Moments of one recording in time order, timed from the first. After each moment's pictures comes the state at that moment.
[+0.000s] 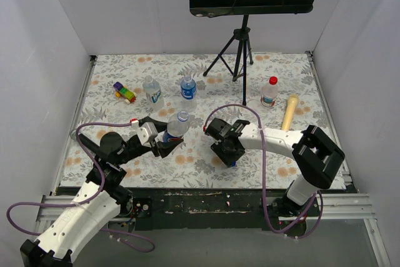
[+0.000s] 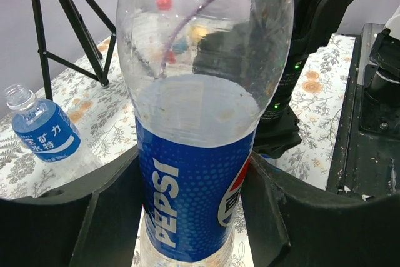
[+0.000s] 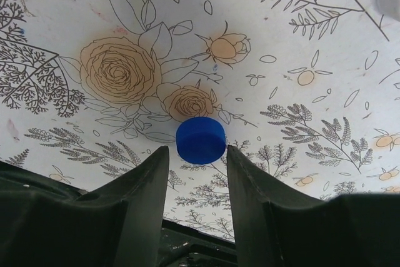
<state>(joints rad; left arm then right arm) -0.51 0.51 0.44 0.16 0.59 0.08 0.96 1.61 0.99 -0.77 0.09 0.20</state>
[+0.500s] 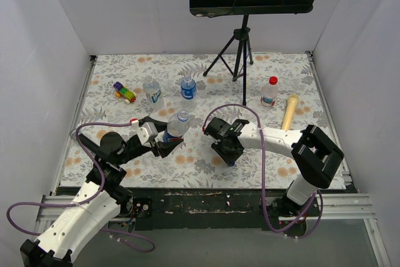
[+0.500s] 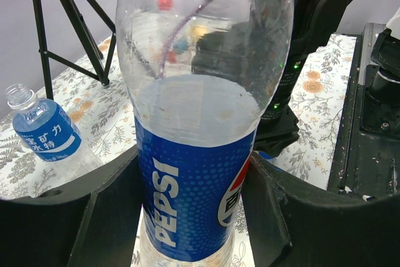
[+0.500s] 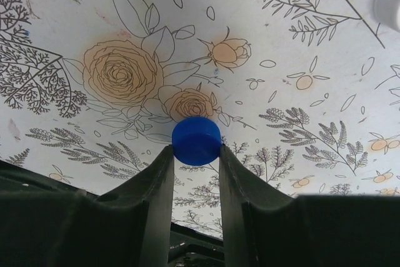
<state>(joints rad) -0.51 0.51 0.44 0.16 0.59 0.08 0.96 1.63 1.00 -0.77 0.09 0.19</state>
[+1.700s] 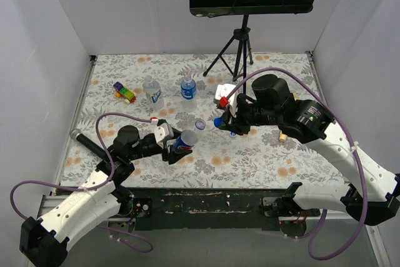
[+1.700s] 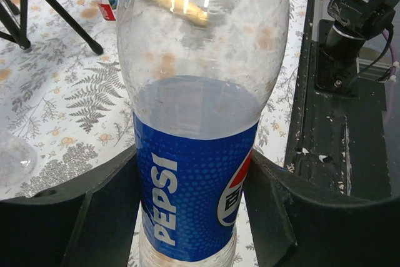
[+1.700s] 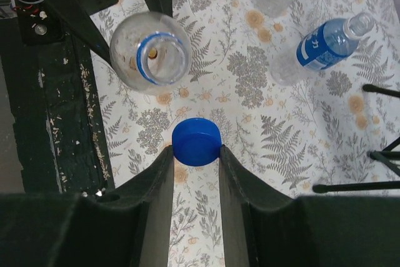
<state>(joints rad) -0.60 0.67 0.44 0.13 0.66 0.09 0.91 1.15 1.50 -0.91 -0.30 -0.38</state>
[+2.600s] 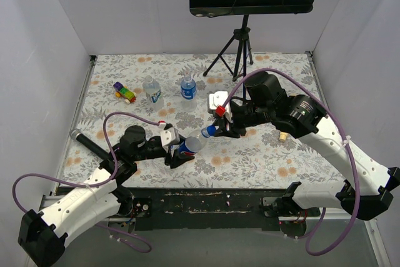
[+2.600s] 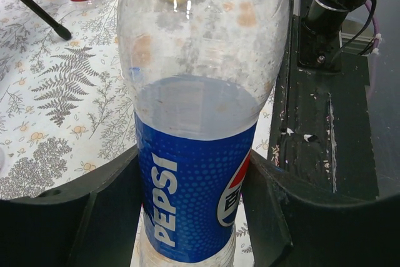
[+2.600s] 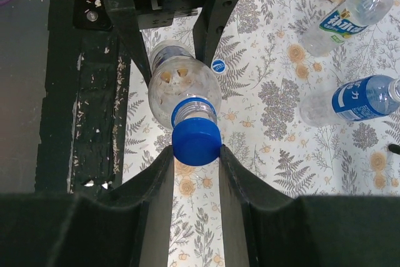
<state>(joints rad) -0.67 0.72 0.45 0.07 0.67 0.13 0.91 1.22 1.55 -0.95 -0.52 -0.54</state>
